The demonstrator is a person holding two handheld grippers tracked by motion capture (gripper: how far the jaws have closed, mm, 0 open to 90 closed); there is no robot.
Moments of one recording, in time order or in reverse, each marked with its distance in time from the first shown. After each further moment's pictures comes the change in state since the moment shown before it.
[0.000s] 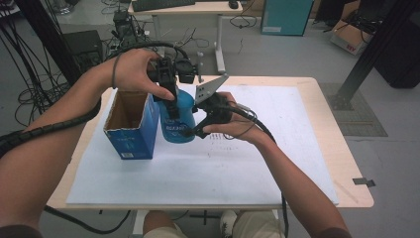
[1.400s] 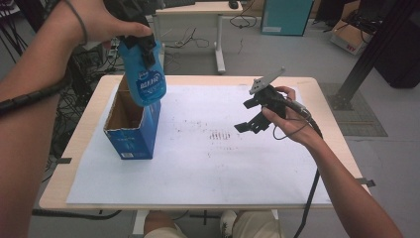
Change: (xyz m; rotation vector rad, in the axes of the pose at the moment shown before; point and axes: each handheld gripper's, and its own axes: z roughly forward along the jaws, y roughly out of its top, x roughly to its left) left arm 0.044 -0.049 -0.126 0.009 0.129 -0.679; right arm 0.001 -0.051 -0.118 0.203 -0.242 0.293
